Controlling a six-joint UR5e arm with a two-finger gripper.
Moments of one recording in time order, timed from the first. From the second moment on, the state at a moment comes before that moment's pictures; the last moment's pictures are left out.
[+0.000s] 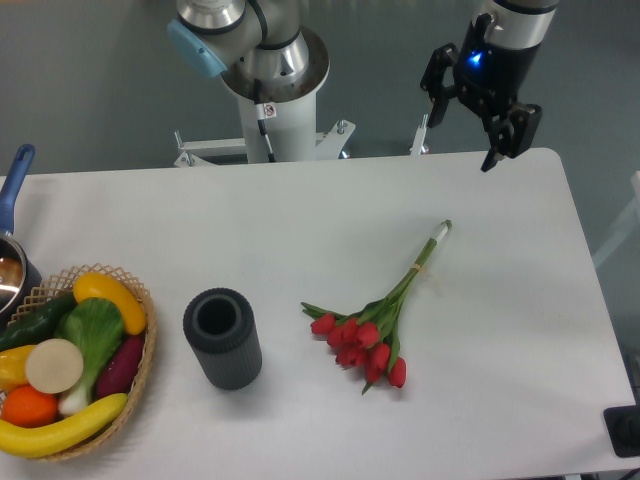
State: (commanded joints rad) arm 2.81 -1.66 -1.42 -1.59 1.39 1.71
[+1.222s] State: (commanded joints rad) arm 2.78 -1.64 -1.88 -1.11 1.32 1.39
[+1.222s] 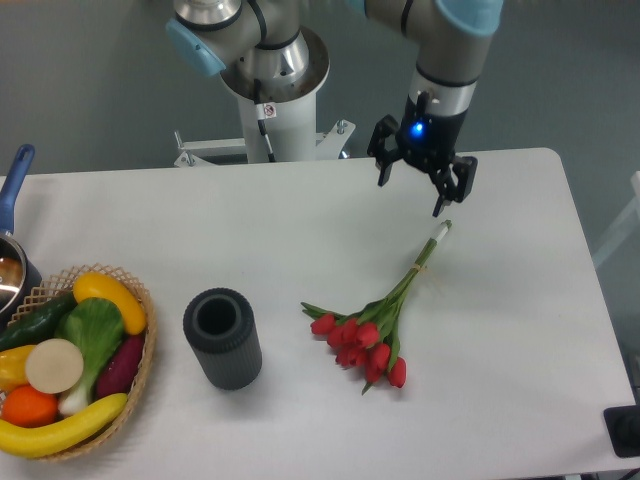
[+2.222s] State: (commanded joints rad) arm 2.66 -1.96 -1.82 -0.89 1.46 1.22
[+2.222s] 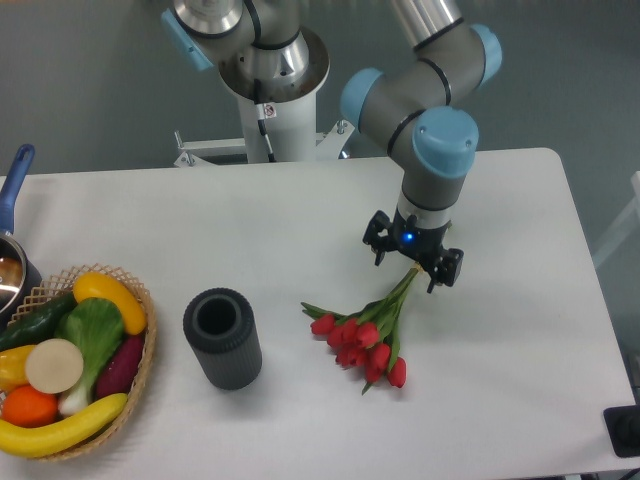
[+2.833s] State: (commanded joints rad) arm 2.64 -2.02 -1.82 -0.85 1.46 1.22
